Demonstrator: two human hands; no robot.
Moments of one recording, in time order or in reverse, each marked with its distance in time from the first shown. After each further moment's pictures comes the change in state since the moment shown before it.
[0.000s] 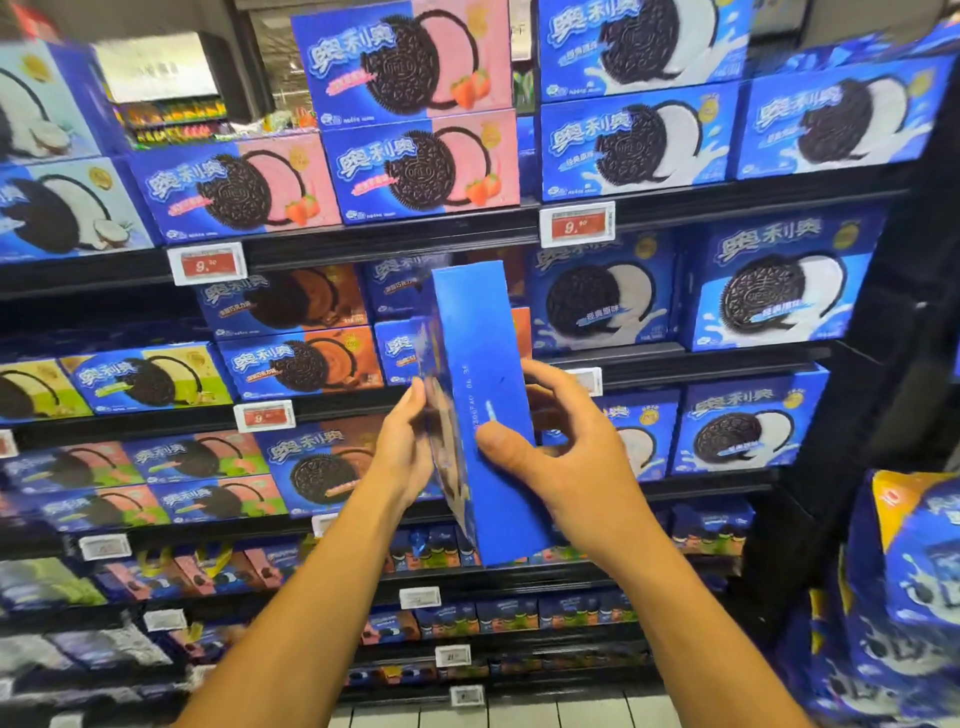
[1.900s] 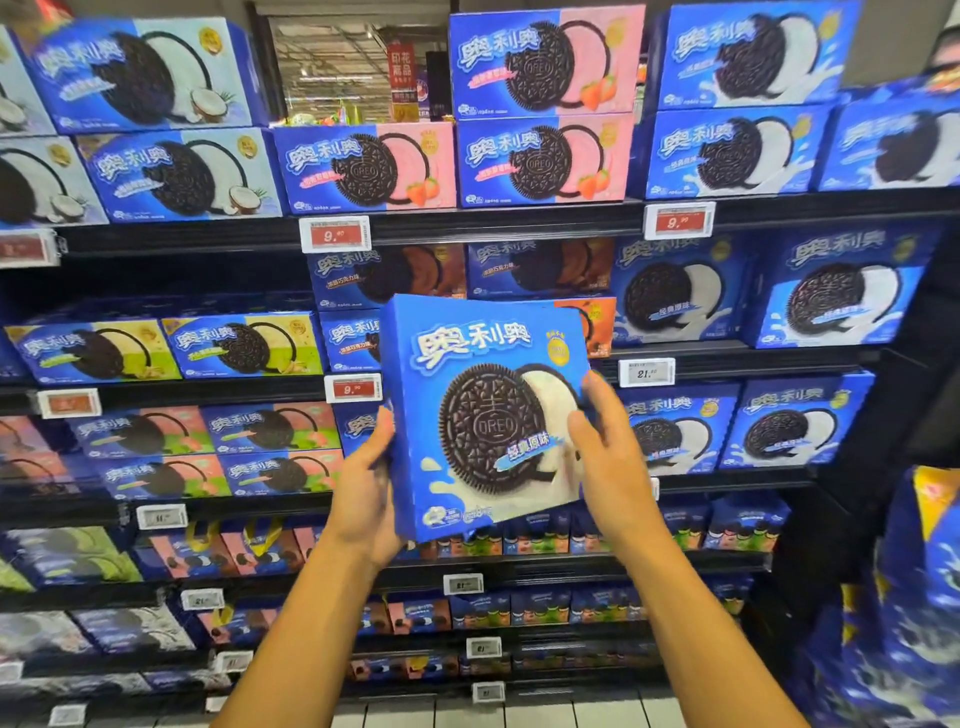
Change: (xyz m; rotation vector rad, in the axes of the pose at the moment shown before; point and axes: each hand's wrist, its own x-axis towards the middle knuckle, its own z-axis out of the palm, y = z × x) left_hand -0.096 0.063 -0.145 -0.169 -0.274 0.034; right_hand -0.012 0.065 0.099 -0.128 0.192 0.125
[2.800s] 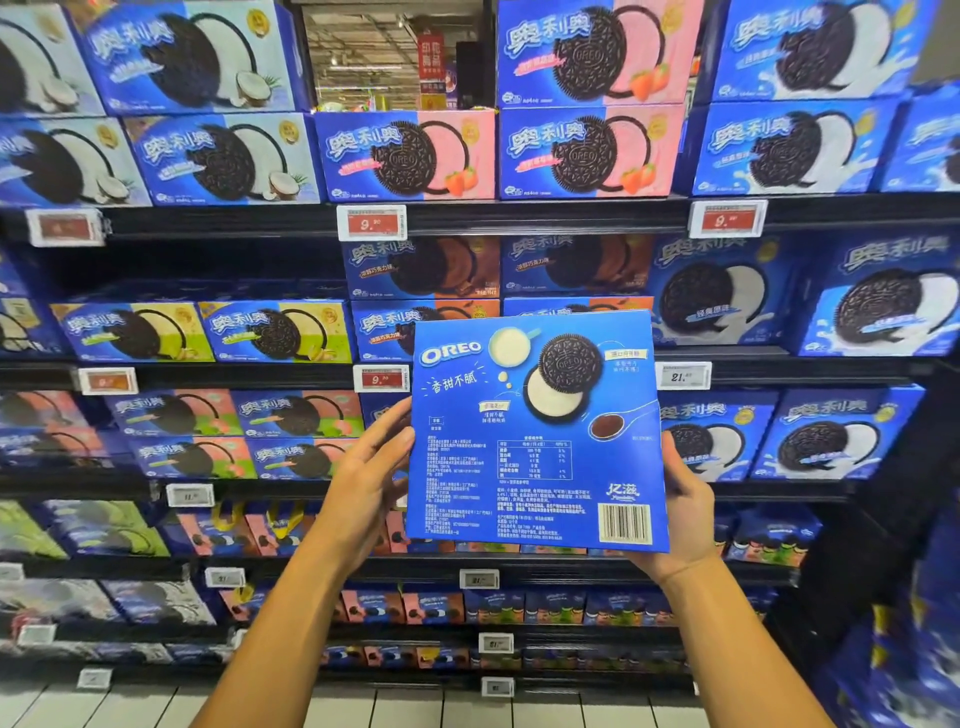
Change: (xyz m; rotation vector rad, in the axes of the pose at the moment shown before) left_hand -0.007 0.024 -0.039 0.492 0.110 0.134; right_hand -0.005 0.038 -0.020 0.889 -0.136 0.384
